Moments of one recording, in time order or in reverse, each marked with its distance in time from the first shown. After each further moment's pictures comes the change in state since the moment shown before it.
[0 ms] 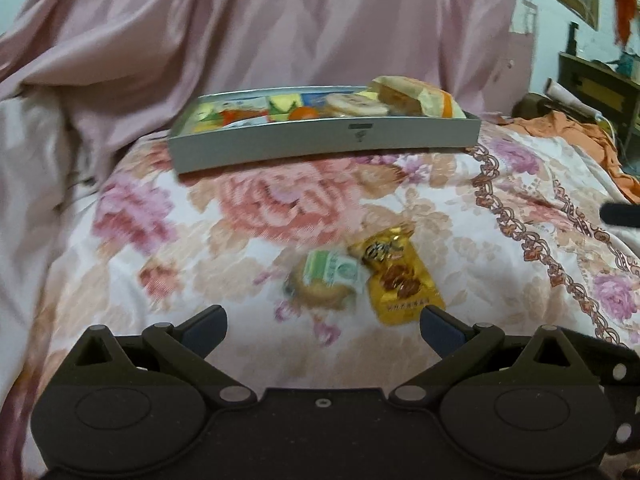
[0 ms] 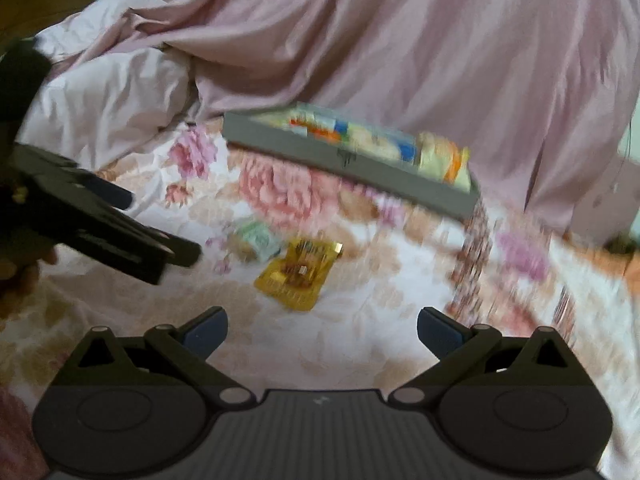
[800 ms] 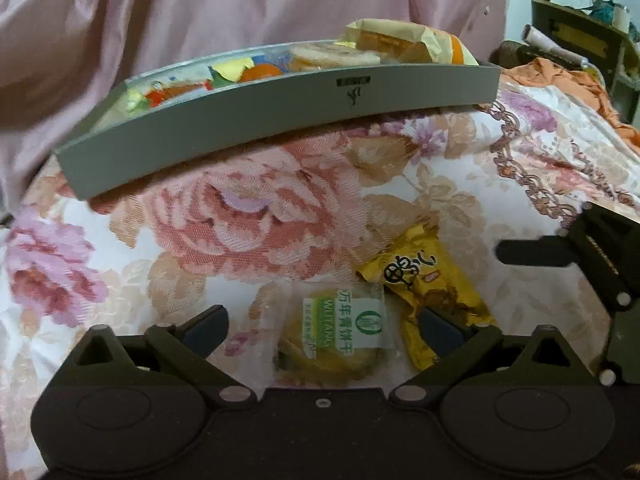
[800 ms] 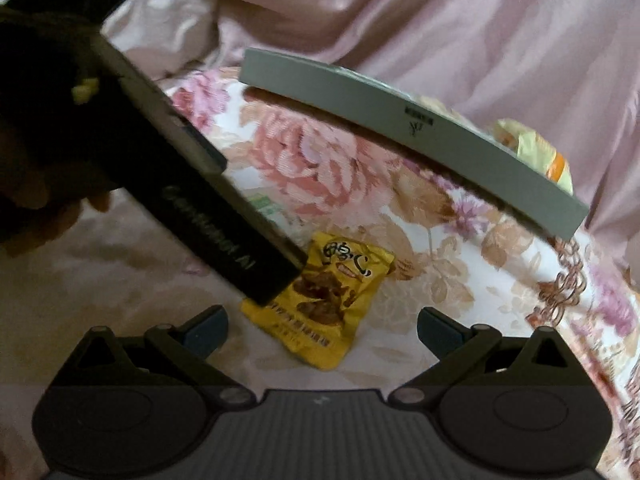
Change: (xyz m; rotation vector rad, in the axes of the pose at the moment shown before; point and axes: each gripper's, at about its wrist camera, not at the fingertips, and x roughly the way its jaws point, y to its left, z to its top) left arm 0.103 0.013 0.033 0.128 0.112 -0.111; right arm 0.134 0.023 -0.005 -0.030 0.071 0.080
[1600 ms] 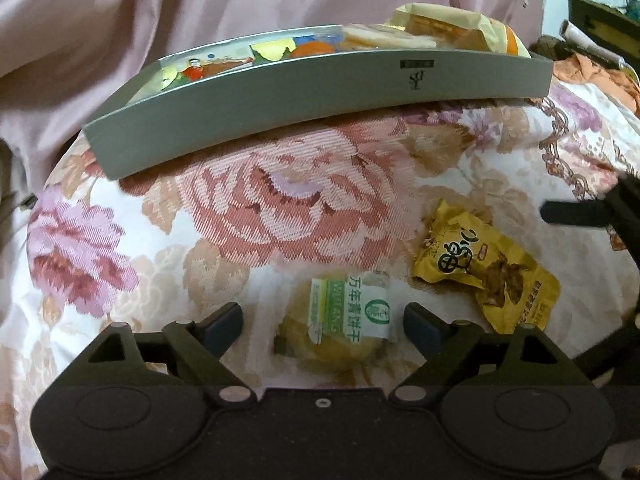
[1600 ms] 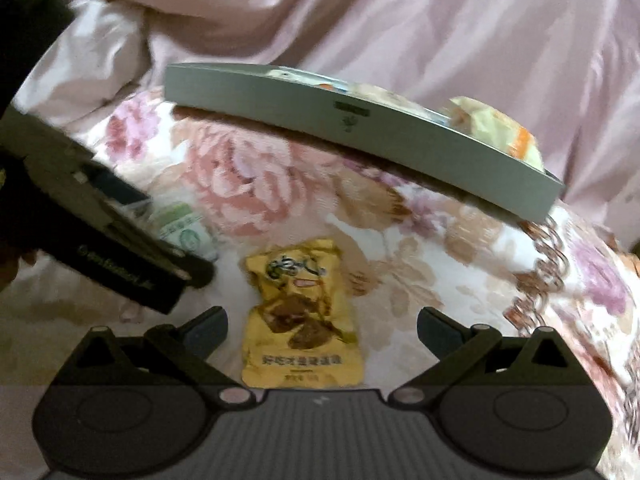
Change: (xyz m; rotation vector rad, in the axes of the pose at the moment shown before) left arm 0.012 0.016 0.004 -0.036 0.044 0.109; right arm 0.020 -0.023 0.010 0.042 0.008 -0.059
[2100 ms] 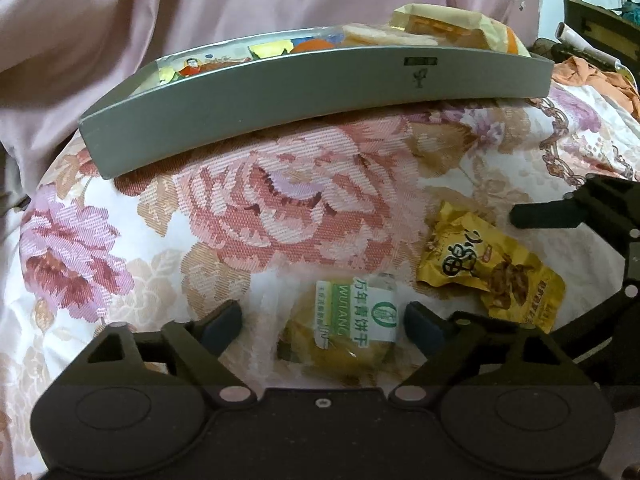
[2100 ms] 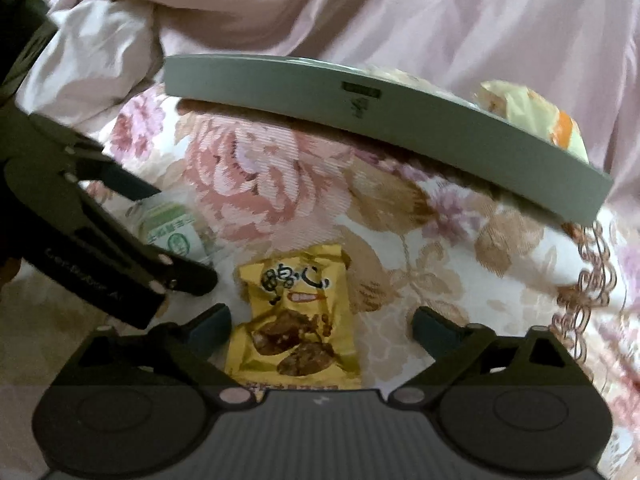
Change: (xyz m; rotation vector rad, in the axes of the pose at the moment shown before) left arm 0.004 0.001 -0.002 -0.003 -0.022 -0.014; right arm 0.021 -0.015 0.003 0.021 -0.009 0.110
